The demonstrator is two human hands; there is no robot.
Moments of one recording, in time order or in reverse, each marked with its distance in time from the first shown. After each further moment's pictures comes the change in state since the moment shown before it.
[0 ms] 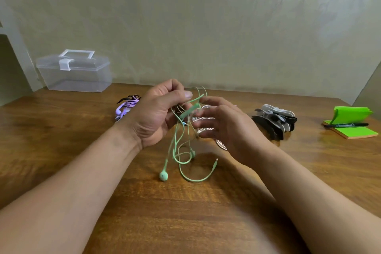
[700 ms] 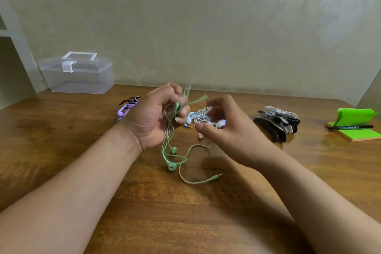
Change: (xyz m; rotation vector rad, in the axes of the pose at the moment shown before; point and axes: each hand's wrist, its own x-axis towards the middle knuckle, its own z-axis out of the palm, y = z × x) left_hand 0.004 -0.002 -0.009 -0.212 -0.019 -0.084; right_hand -0.020 -0.011 0.002 -0.895 0.083 -0.222
